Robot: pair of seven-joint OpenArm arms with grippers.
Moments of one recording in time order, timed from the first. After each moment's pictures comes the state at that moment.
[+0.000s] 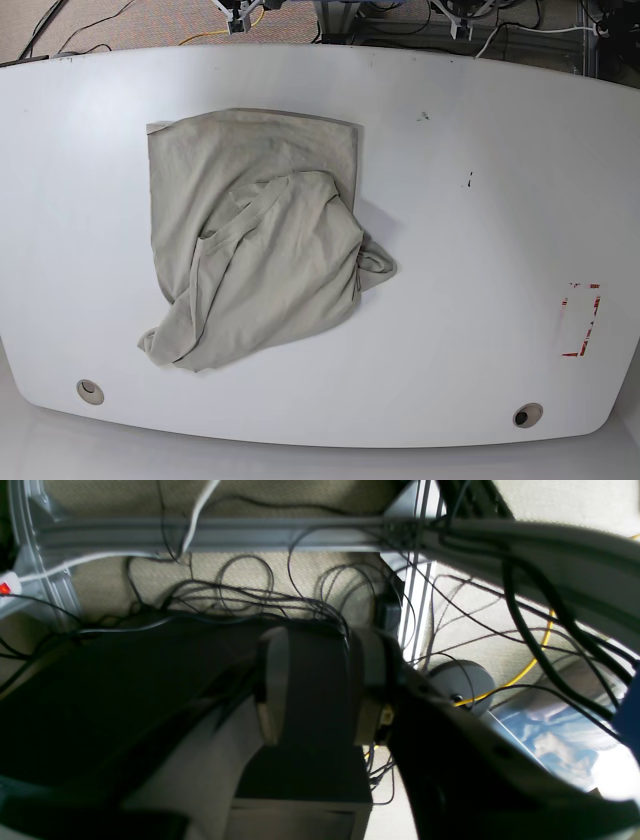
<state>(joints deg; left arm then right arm) 17.6 -7.0 -1.6 23.4 -1.6 -6.2 -6.1 -19.1 -0.6 20.8 25.0 -18.7 17.8 8.8</state>
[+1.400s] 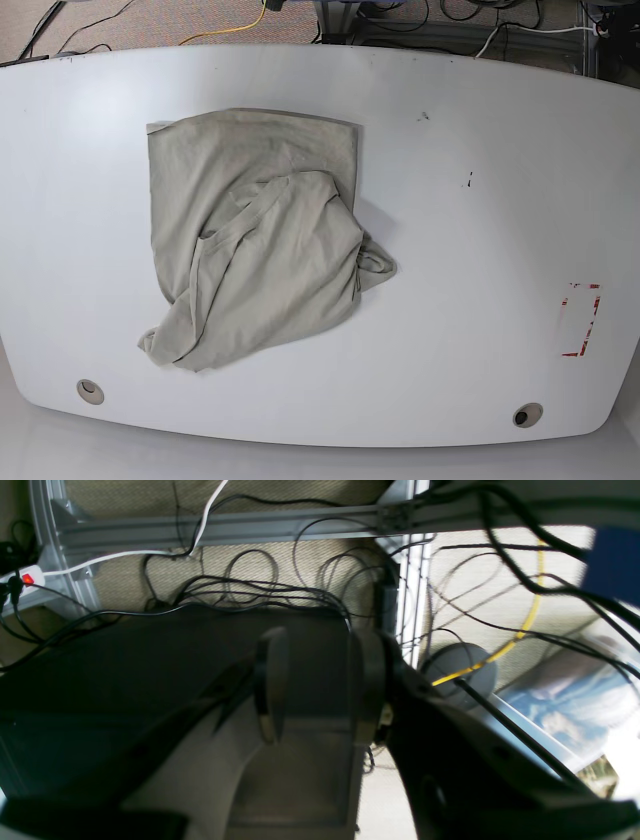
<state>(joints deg) 44.0 -7.1 -2.4 55.6 -1.9 -6.0 -5.7 -46.3 -6.2 20.7 65.2 -15.2 23.9 8.6</state>
